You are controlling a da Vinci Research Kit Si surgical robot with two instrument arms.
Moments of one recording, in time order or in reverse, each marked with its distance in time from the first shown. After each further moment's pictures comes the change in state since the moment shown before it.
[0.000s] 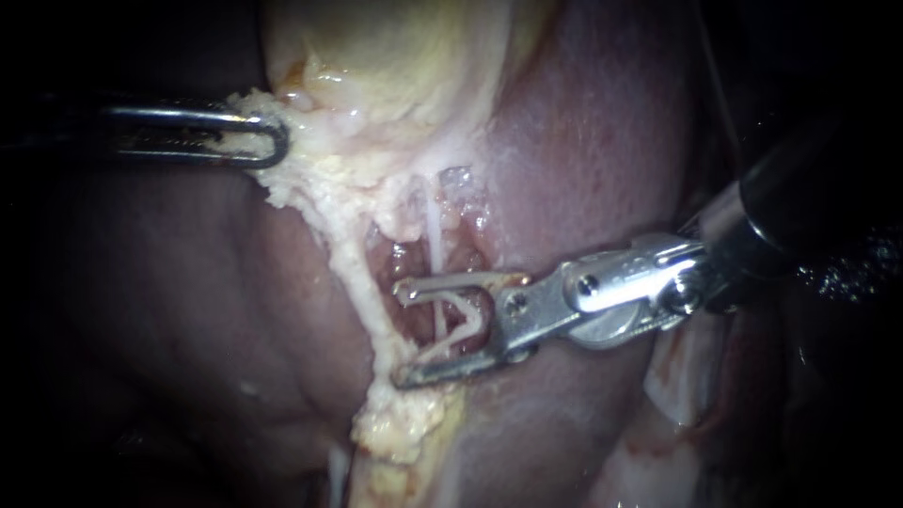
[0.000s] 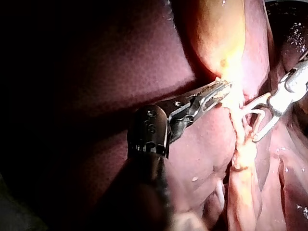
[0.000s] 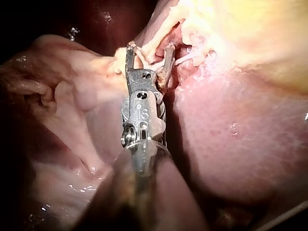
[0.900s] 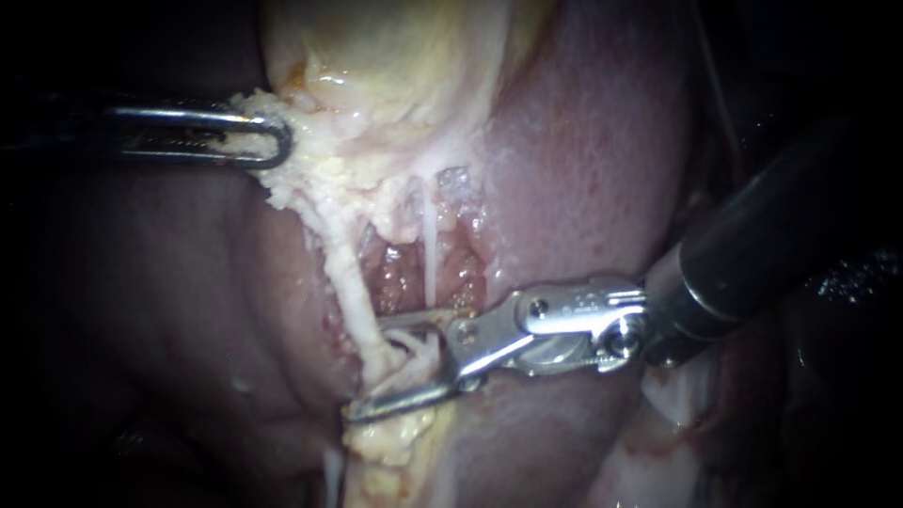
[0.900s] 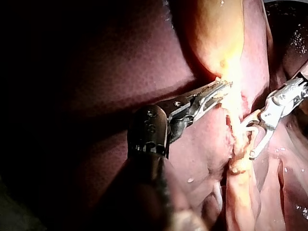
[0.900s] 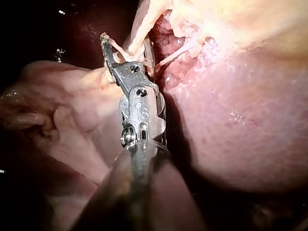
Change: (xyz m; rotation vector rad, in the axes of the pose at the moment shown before) right arm 0.000 0.000 0.005 0.127 0.195 0.135; left arm 0.000 0.000 0.000 0.002 0.000 0.000
